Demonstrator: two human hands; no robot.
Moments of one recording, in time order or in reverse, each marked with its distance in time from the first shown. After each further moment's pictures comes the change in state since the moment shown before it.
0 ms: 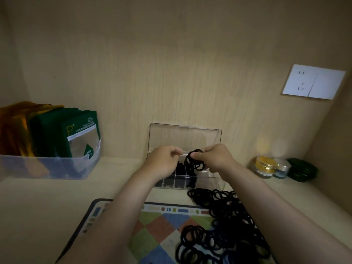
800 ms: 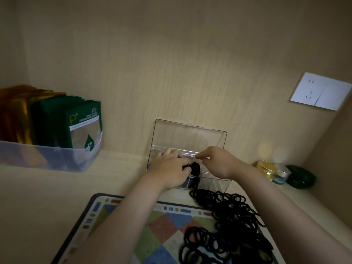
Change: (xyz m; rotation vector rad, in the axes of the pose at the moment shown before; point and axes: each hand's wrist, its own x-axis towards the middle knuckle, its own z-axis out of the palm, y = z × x) left_hand -0.009 -0.009 0.011 0.507 -0.128 0.226; right_hand -0.001 -0.007 -0.007 -0.750 -0.264 -0.309
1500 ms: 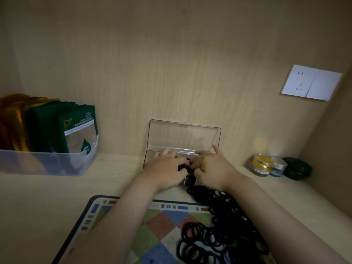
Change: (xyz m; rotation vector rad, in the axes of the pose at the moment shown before) left_hand -0.007 0.003 -0.004 -0.027 -0.015 0.044; right_hand -0.020 0.011 0.026 -0.269 0.076 -0.291
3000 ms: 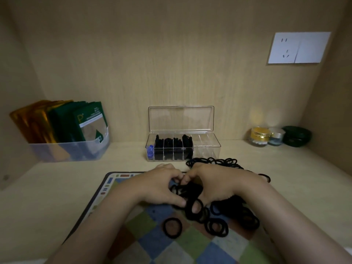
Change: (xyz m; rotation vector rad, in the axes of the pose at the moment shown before) left_hand -0.103 0.038 -0.006 -0.057 -0.371 0.009; right_hand -0.101 -0.054 -0.010 0.351 -0.353 -0.016
